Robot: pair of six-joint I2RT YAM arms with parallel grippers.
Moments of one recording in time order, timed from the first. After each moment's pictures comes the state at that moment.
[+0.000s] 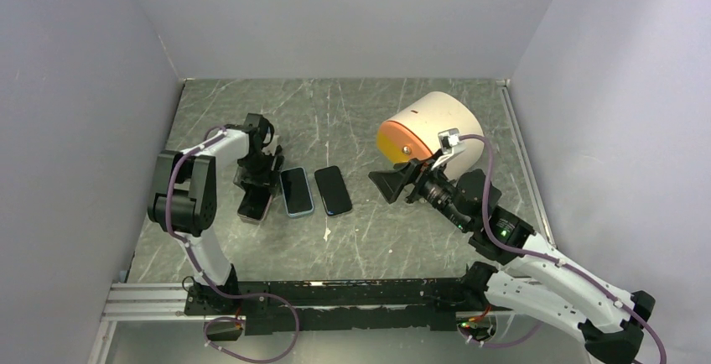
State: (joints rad) left arm -0.16 1.80 1.14 -0.75 -0.02 0.00; right arm 0.89 0.69 0.73 -0.07 0.15 0.58
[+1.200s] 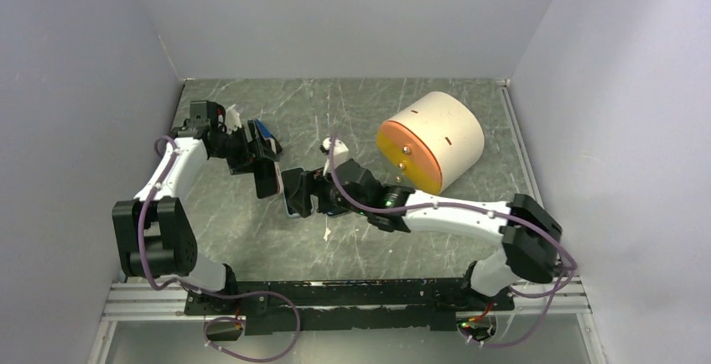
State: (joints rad) left arm 0.07 1.50 1.12 -0.70 0.54 -0.29; right arm 1.12 1.46 0.98 0.12 0.09 0.65
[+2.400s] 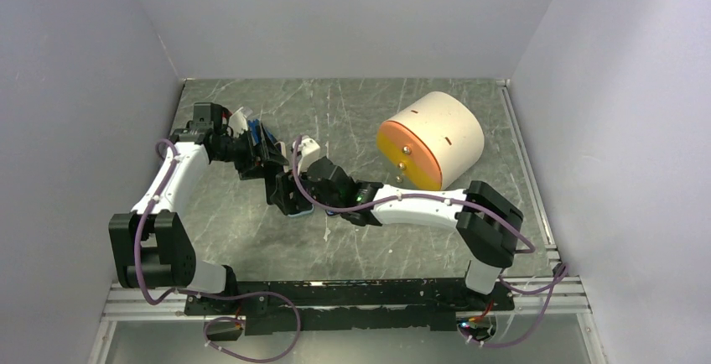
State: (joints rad) left arm 0.02 1.41 1.11 -0.77 0.71 -0.36; right arm 1.13 1.73 1.16 0.21 0.10 0.48
